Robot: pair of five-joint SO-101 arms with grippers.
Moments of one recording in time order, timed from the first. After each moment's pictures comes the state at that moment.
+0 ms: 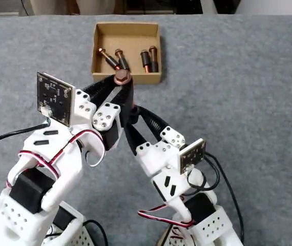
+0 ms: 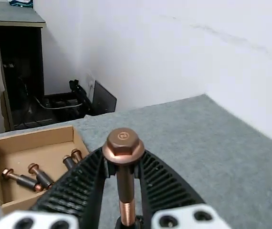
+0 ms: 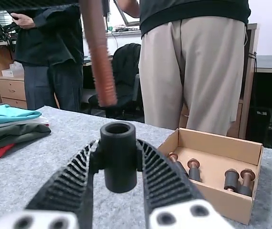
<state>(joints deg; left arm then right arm) 28.7 -62.9 31.7 44.3 -0.9 -35.3 -102.2 97.3 9.5 -11.6</state>
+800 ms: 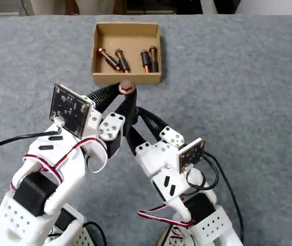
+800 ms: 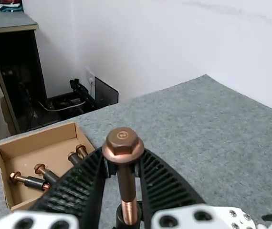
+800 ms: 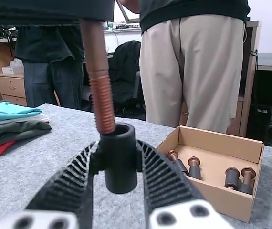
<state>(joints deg) 30.3 -63.4 37.6 43.1 -7.5 -35.3 -102.1 97.3 9.6 -11.6</state>
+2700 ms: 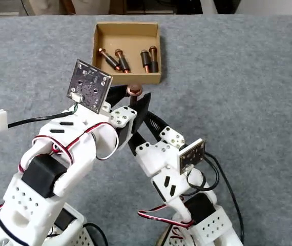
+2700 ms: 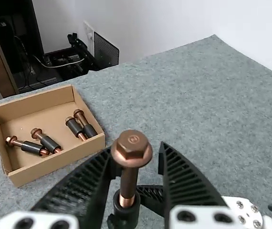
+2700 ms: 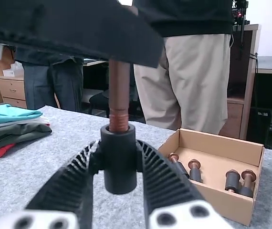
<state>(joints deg) 30.3 -54.9 27.4 52.7 -5.5 -35.4 -102.2 97.3 9.6 -11.6</state>
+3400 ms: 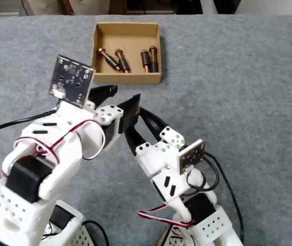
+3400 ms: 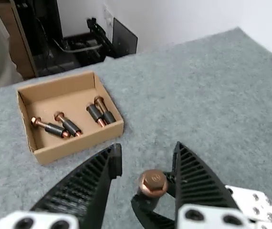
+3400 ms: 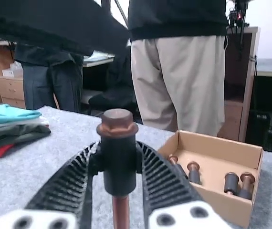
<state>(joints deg) 25.1 -54.6 19.5 63.1 -5.0 -35.4 -102.2 97.3 9.8 -11.6</state>
